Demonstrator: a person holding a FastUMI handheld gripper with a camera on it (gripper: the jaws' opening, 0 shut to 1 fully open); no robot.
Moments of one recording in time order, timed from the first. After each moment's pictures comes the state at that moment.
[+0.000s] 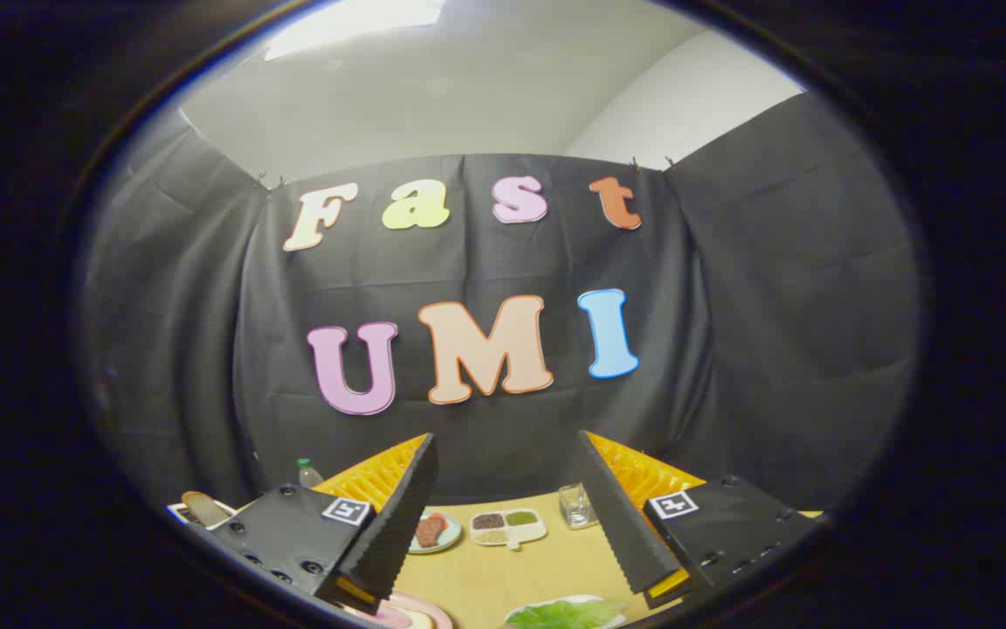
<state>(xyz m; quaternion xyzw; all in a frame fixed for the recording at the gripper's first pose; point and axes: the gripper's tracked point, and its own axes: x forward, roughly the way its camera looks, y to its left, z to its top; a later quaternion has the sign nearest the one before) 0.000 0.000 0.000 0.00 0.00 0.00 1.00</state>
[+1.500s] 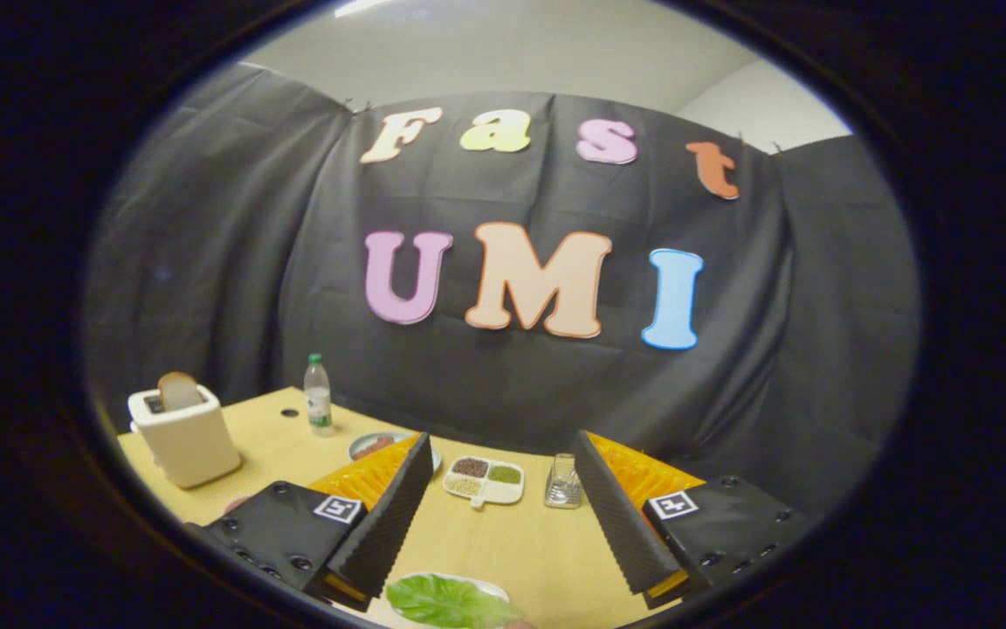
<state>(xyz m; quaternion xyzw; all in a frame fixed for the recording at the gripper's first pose) 0.045 -0.040 -0.081 -0.14 0.13 0.18 0.97</state>
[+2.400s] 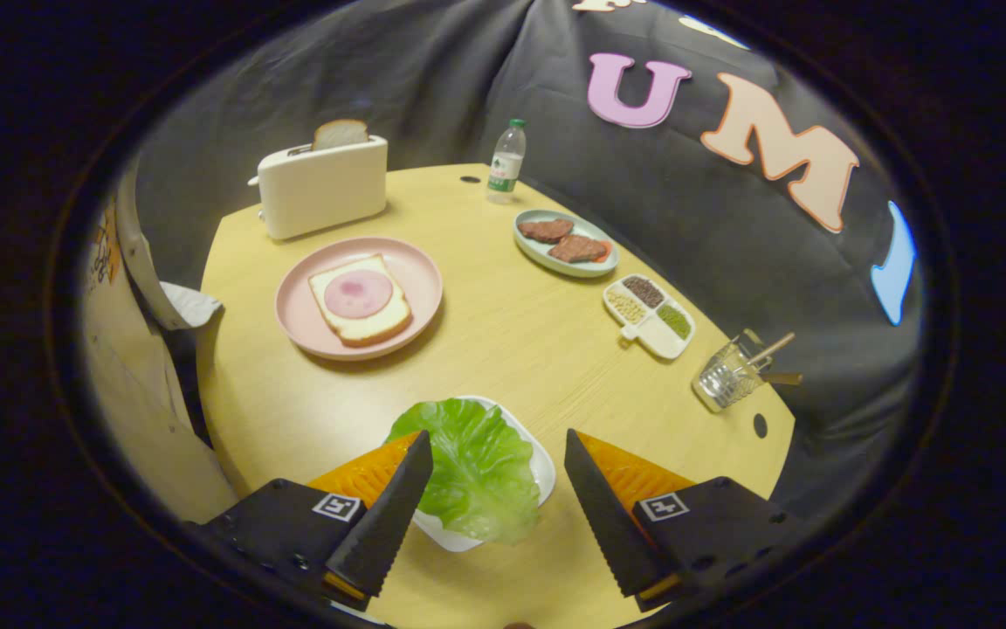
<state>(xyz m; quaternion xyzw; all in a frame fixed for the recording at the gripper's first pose) -0.035 -0.060 -0.303 -0.33 0.40 0.44 0.73</state>
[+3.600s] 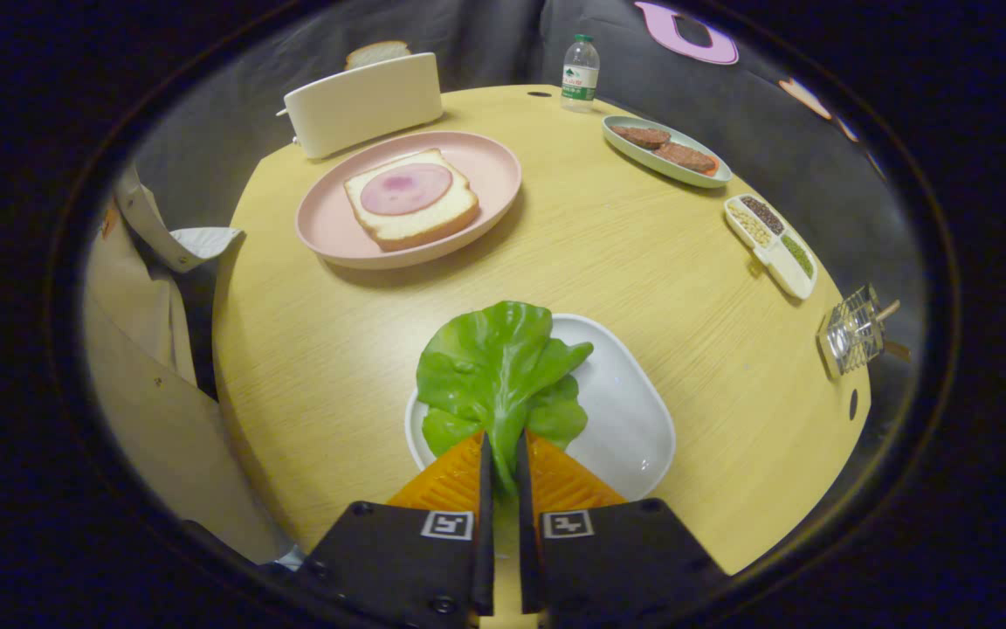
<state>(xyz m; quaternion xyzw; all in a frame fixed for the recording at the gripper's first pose) -0.088 -0.068 -0.386 -0.33 0.52 0.48 0.63</state>
